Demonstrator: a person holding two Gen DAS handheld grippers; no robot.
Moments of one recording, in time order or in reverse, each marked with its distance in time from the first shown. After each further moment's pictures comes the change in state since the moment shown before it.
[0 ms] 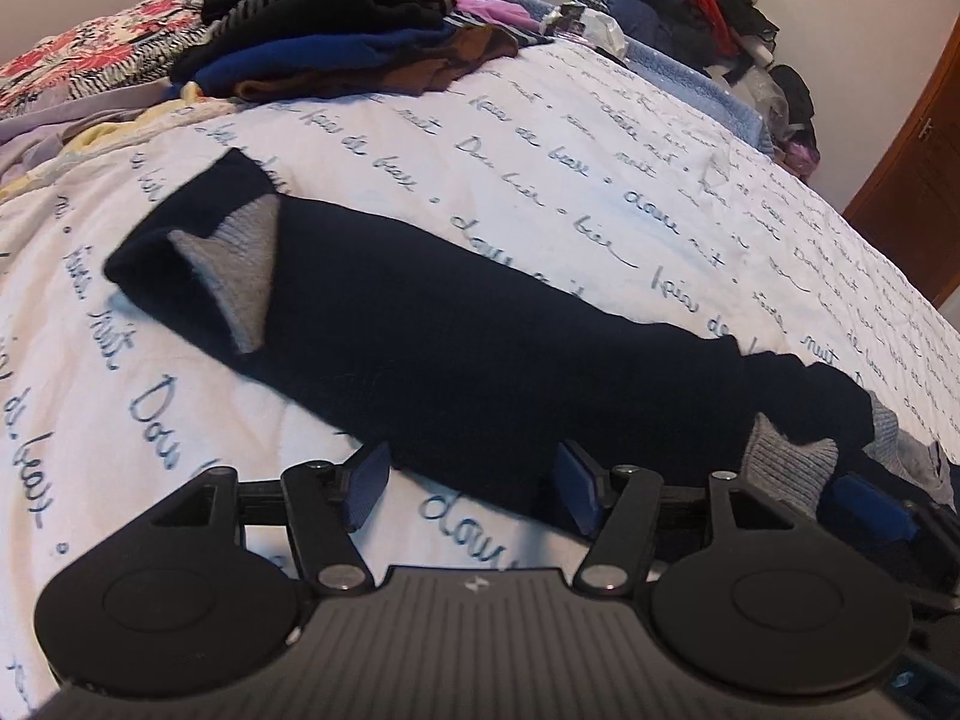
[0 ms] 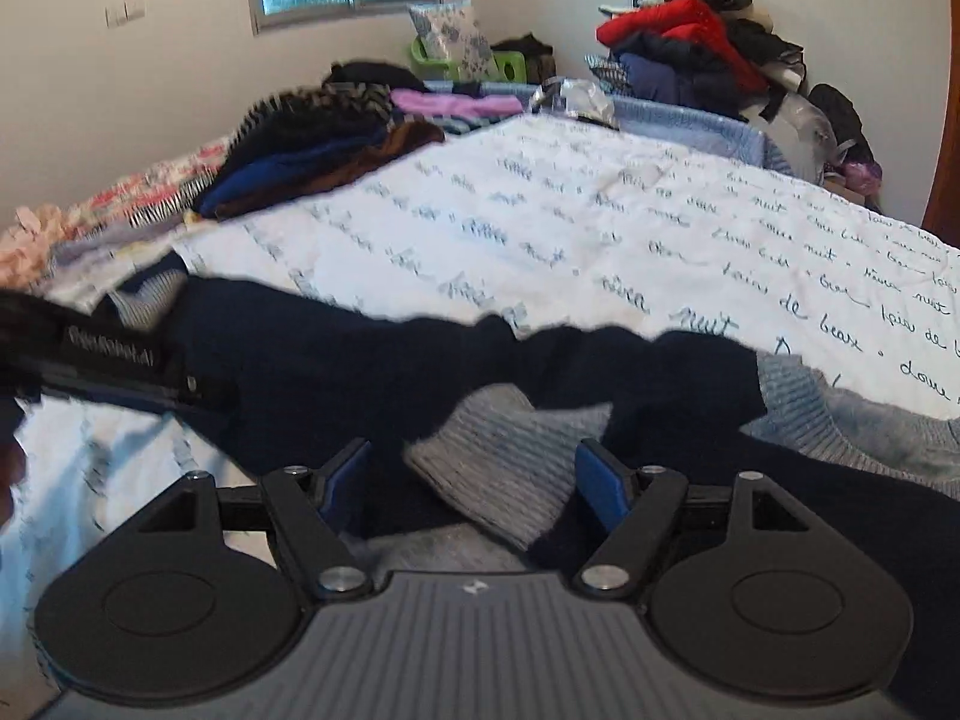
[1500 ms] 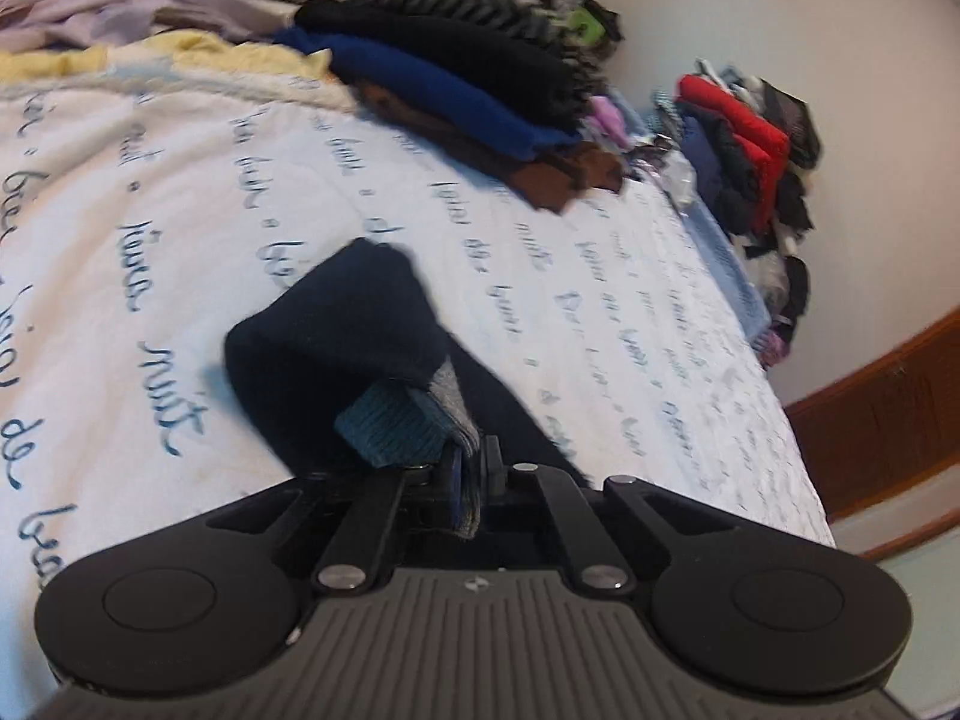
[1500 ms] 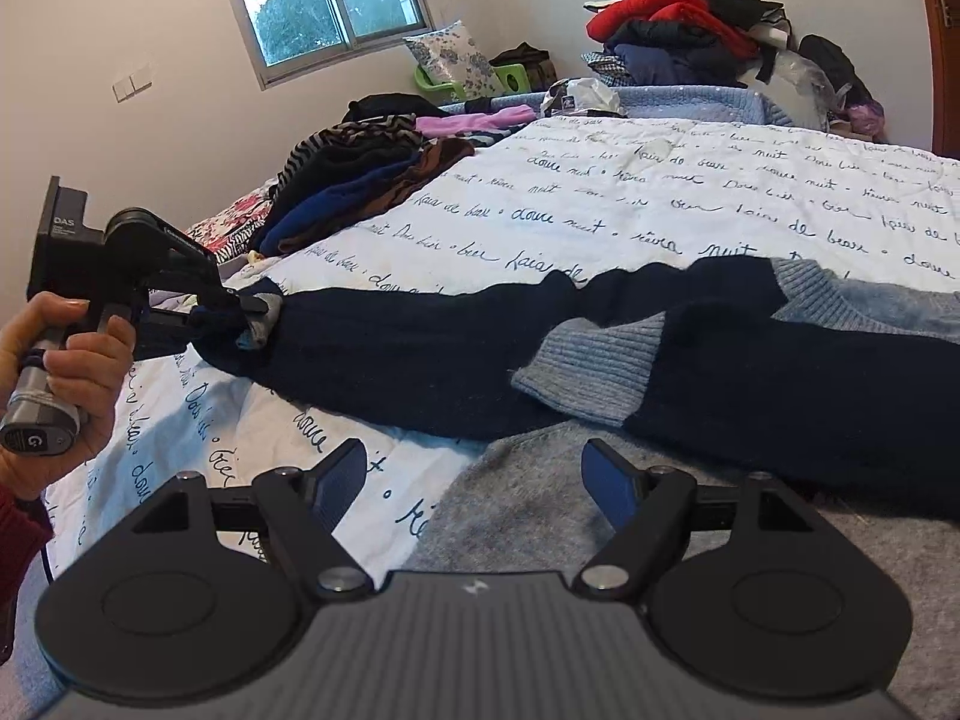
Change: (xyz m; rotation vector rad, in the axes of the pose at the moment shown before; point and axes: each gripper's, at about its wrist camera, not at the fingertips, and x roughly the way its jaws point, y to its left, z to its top) left arm 0.000 0.093 0.060 -0.423 -0.063 -0.217; right arm -0.053 0.020 -0.039 0.152 -0.030 0.092
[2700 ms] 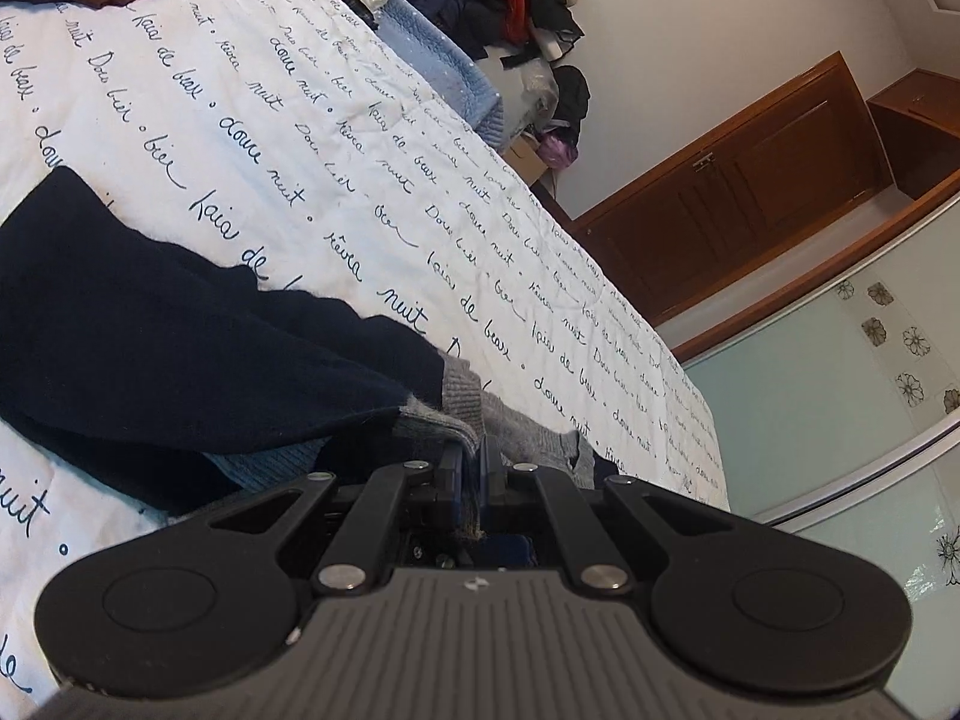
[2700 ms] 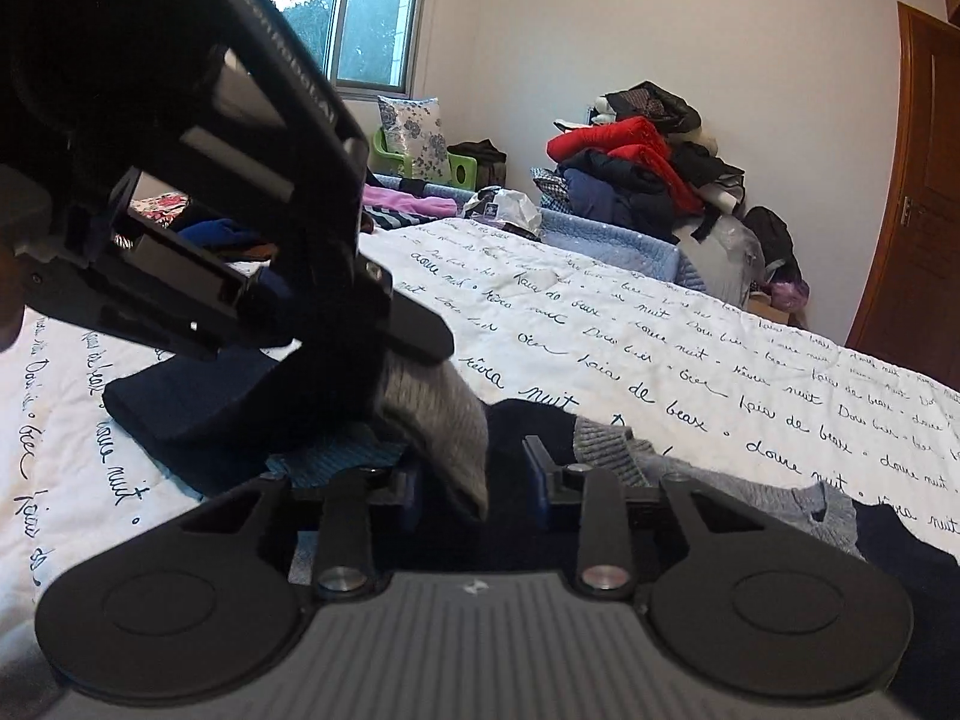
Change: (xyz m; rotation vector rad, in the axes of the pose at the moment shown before) left arm 0.025 -0.187 -0.158 0.249 0.285 -0.356; right arm -0.004 -0.055 0.020 -0.293 -0.191 -0.237
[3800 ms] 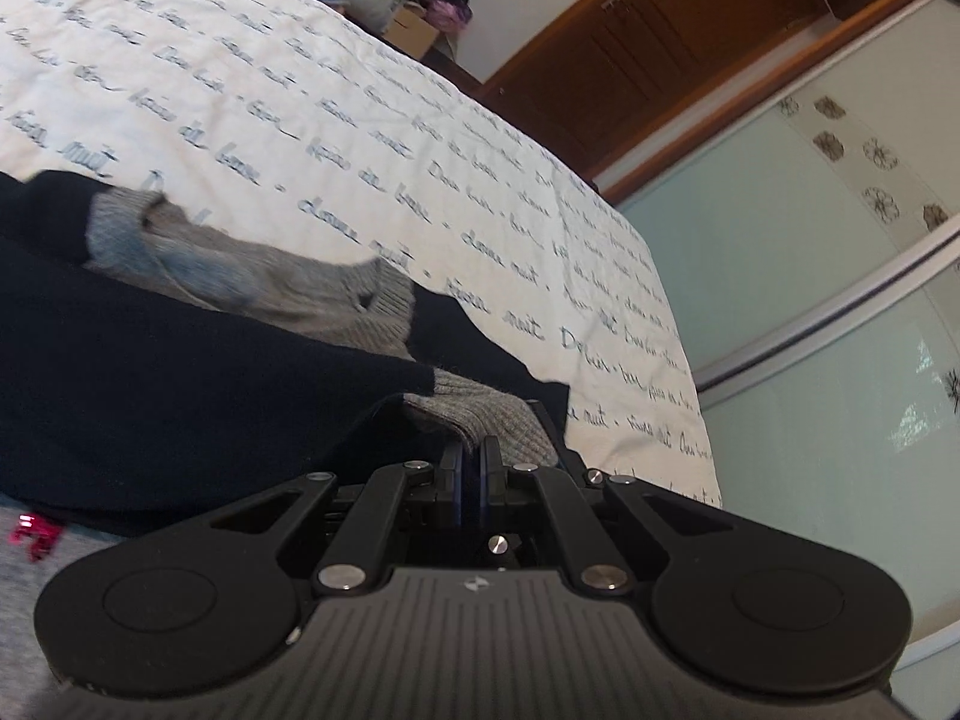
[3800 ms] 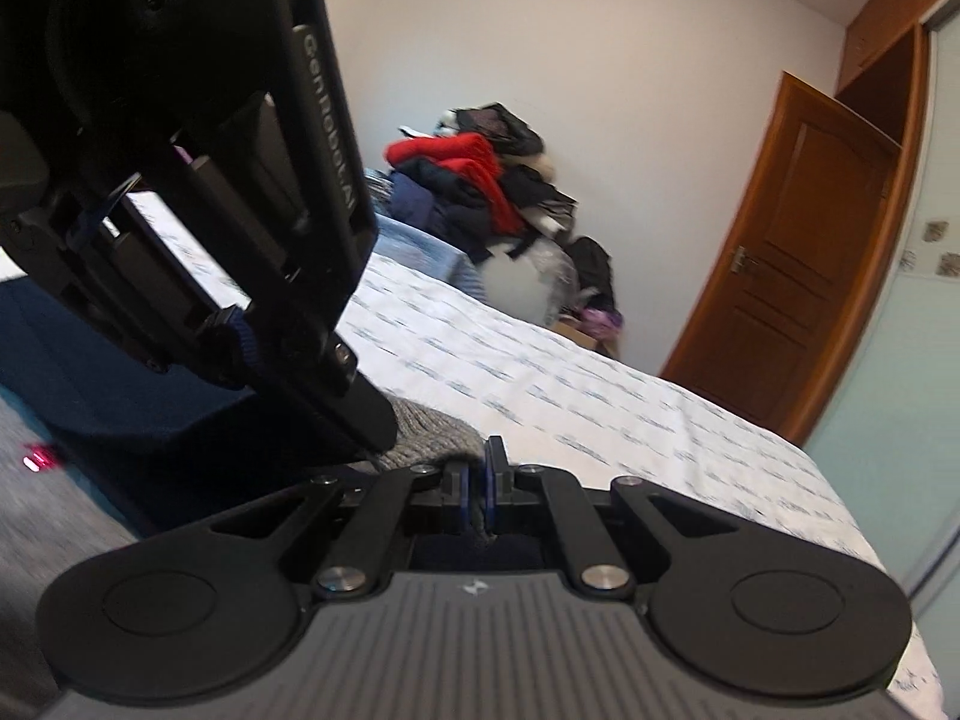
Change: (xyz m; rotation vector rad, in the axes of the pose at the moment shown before) left arm 0.130 -0.145 -0.083 0.229 0.246 -0.081; right arm -0.061 -0.142 -0.038 -0.107 -0.019 -0.395
